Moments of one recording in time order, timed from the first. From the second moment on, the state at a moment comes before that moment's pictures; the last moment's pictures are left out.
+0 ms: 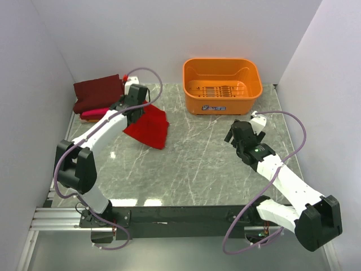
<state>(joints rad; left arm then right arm) -0.40 1.64 1.33 -0.43 -0.55 -0.41 0.42 1.05 0.74 -0.42 0.61 0.68</state>
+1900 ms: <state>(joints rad) -0.11 2.16 2.11 -0.40 -0.57 0.09 0.39 1.05 0.70 -0.37 0.56 0.65</state>
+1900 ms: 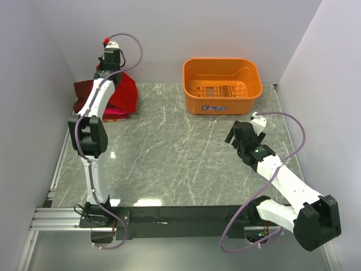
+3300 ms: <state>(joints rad) 0.18 2.26 2.04 -0.32 -0.50 -0.07 0.39 1.12 0.74 -0.48 0.61 0.67</state>
